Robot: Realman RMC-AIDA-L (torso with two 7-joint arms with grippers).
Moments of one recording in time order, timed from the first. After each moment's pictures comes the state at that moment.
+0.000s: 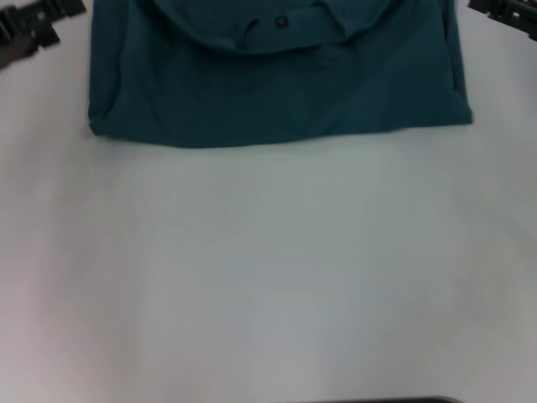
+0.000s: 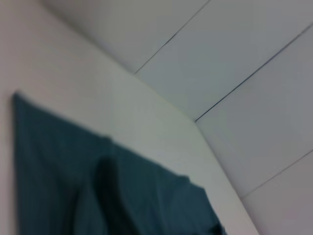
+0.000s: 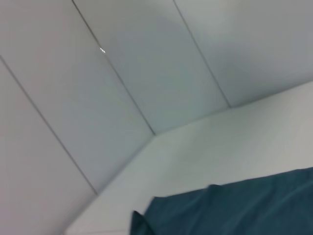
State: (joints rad) left arm -0.49 -2.03 -2.53 -0.78 -1.25 1.32 -2.24; right arm 0.38 2.04 -0.63 -0.76 -1.68 -1.37 1.75
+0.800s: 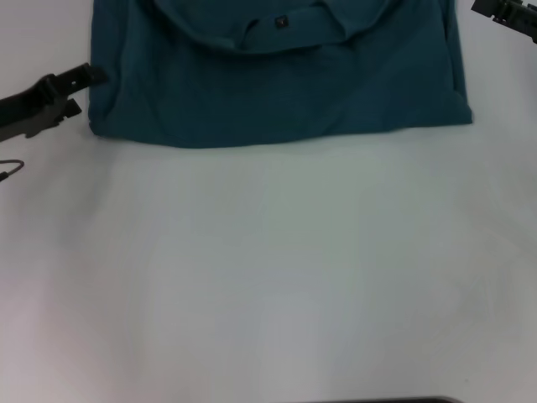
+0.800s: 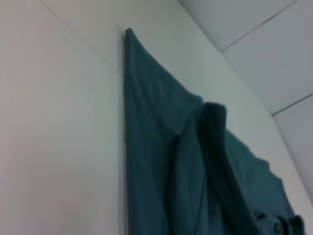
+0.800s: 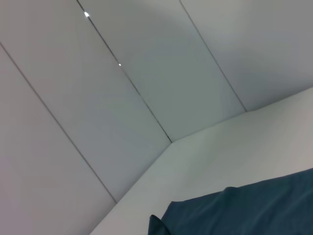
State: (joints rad) left arm -0.52 -2.04 -2.50 -0.53 -1.21 1.06 -2.21; right arm 0.39 2.03 -0.59 -0.69 -1.68 -1.42 1.73
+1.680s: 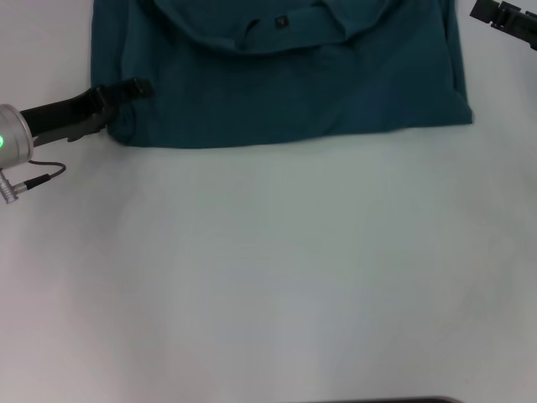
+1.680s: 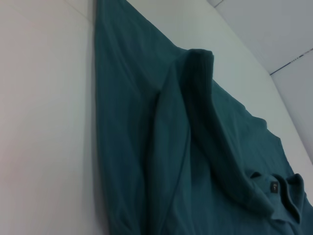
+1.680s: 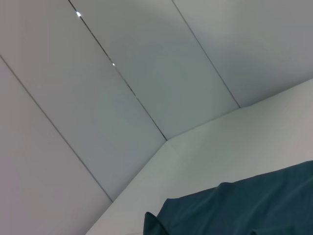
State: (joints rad) left arm -0.57 -2.07 -2.41 -0.49 -1.20 1.01 -2.20; right arm 0.39 2.03 -0.59 -0.67 -1.67 -1.41 1.73
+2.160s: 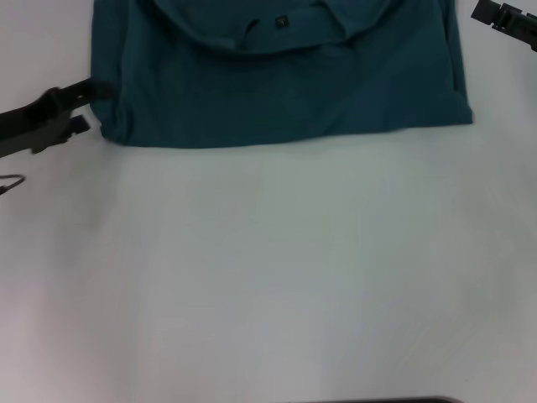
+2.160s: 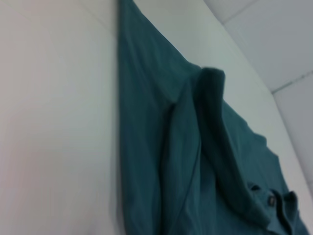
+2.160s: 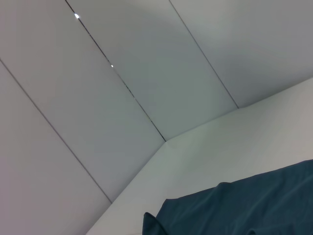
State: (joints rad) left arm -0.47 -2.06 -2.42 -0.61 -1.21 1.11 -2.31; right arm 0.38 2.03 -0.59 -0.67 -1.68 -1.41 1.73
